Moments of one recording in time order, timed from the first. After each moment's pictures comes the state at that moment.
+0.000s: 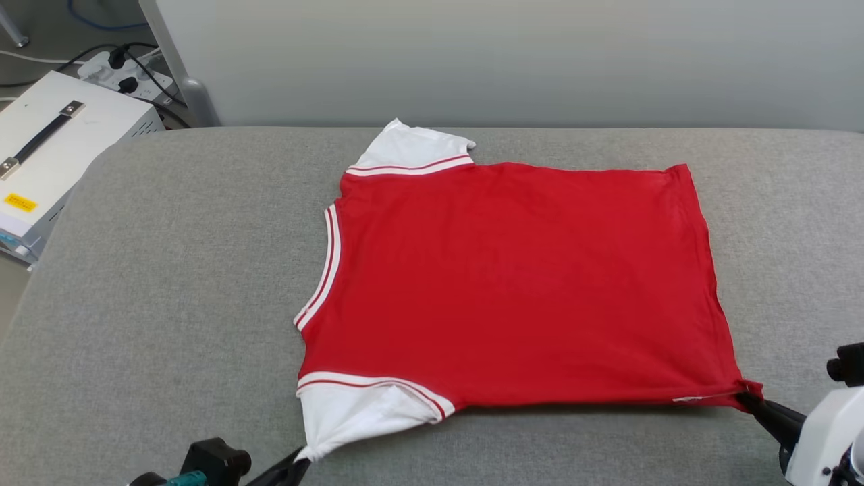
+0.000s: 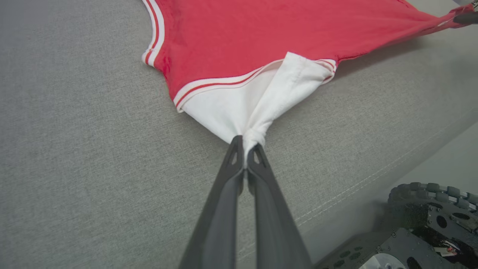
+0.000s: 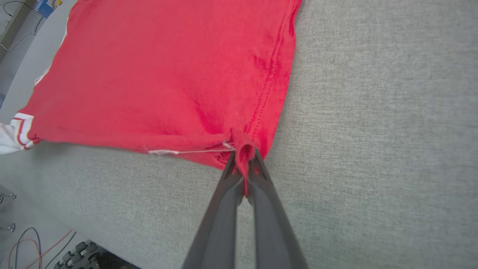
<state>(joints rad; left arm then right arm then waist) 0.04 0.76 -0.71 -0.10 -0.73 0.02 -0.05 -0.14 -0.75 0.56 0.29 1.16 0.13 0.15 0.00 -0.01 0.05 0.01</state>
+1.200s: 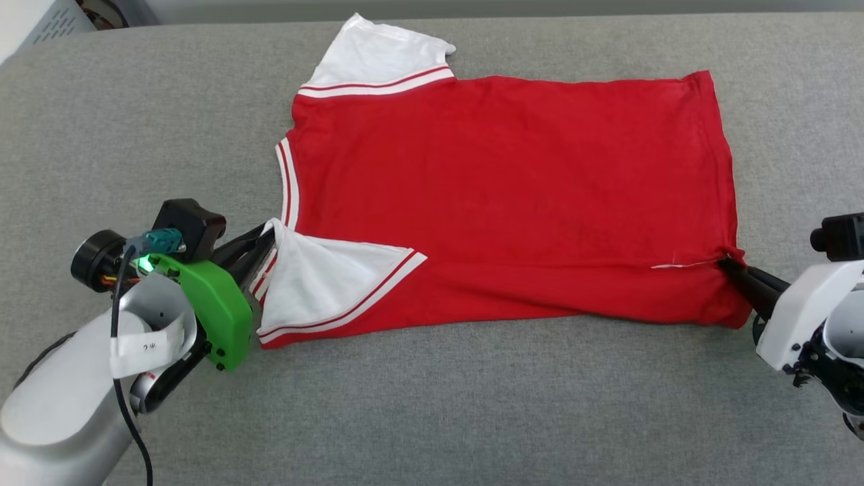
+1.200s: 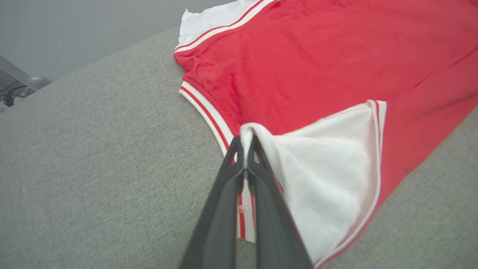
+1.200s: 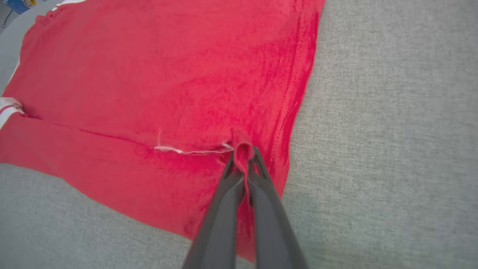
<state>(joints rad) -0.57 0.72 -0.73 0.19 -0.71 -0.13 0.07 -0.37 -0.61 0.41 0.28 0.92 0.13 0.25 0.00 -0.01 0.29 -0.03</state>
